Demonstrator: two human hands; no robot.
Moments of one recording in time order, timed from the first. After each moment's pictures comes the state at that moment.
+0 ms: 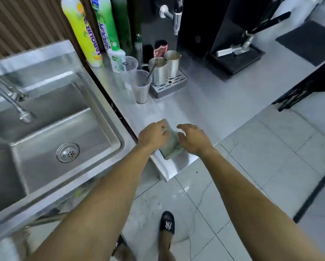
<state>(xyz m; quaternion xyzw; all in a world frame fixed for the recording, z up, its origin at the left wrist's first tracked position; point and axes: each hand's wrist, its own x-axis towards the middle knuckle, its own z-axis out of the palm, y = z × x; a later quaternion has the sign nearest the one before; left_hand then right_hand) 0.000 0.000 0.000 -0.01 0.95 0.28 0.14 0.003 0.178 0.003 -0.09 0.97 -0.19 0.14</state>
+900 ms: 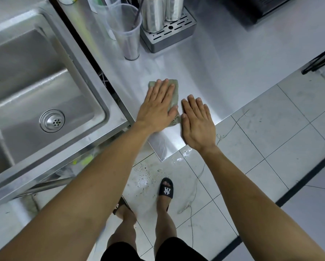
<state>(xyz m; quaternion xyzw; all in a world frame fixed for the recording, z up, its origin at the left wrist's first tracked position) -0.017 0.025 -0.095 0.15 0.98 0.12 0.08 0.035 0.202 -0.102 -0.09 0.97 -0.21 -0.02</state>
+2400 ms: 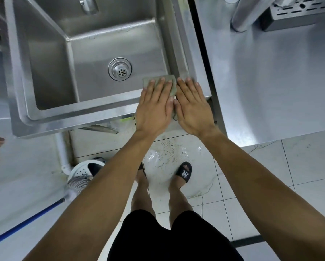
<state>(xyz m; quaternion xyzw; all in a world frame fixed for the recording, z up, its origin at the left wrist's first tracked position) 0.145 -0.151 -0.086 -0.15 0.98 0.16 0.01 0.071 -0.014 -0.103 -0.40 0.90 -0.16 0.03</state>
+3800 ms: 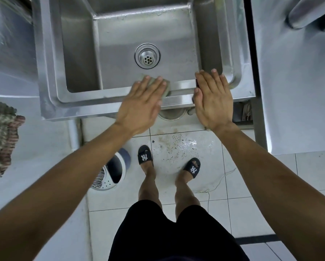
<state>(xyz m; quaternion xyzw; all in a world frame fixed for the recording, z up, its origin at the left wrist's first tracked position) 0.223 -0.279 -0.077 -0.05 0.99 0.09 0.07 0.084 -0.076 -0.107 -0.36 0.92 -0.14 -0.01</state>
